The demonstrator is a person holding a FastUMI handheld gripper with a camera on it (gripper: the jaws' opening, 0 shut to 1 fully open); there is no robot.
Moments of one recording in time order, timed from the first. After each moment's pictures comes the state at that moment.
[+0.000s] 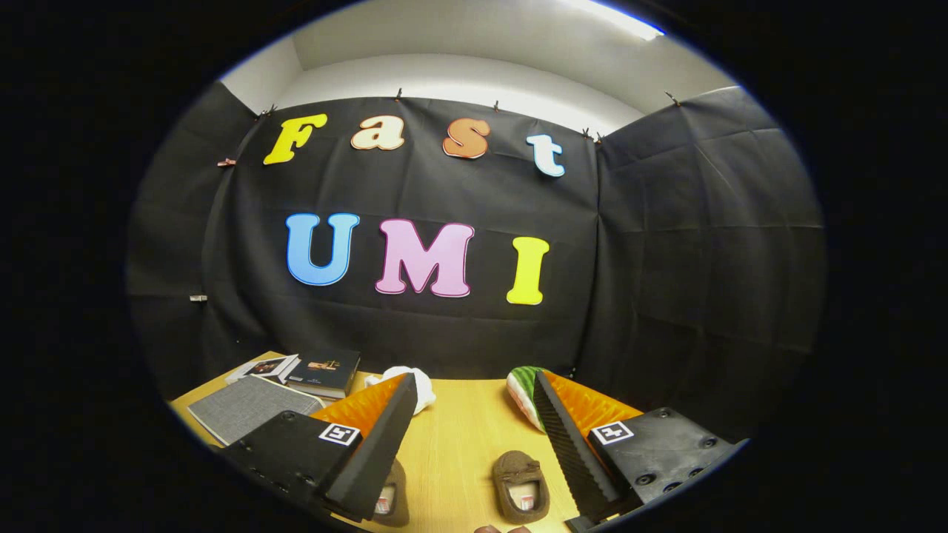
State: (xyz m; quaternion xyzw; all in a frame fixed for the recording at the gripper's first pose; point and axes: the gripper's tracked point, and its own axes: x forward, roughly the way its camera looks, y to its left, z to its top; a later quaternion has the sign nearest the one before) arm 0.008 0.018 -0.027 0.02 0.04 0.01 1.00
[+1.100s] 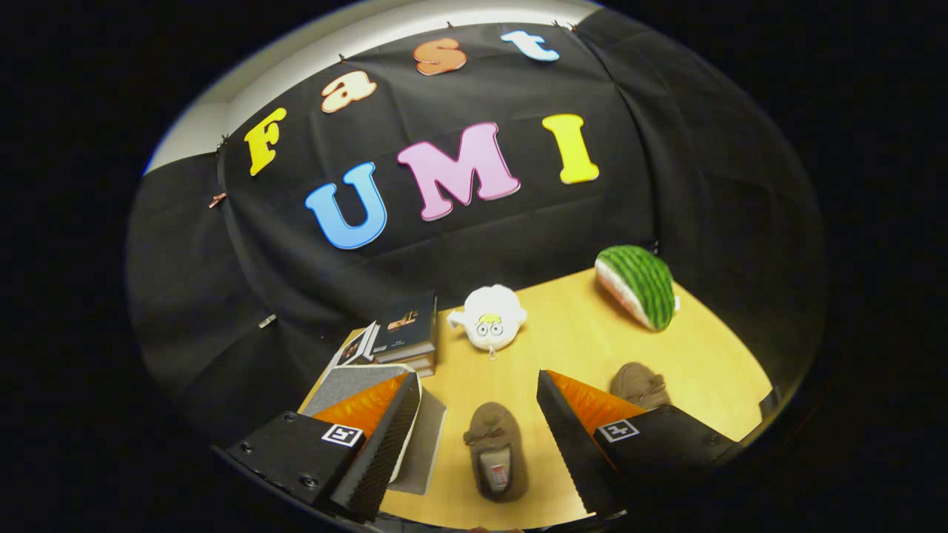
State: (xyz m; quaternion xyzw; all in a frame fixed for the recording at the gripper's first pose) arm 0.018 0.123 -0.109 0.24 0.28 0.15 0.92
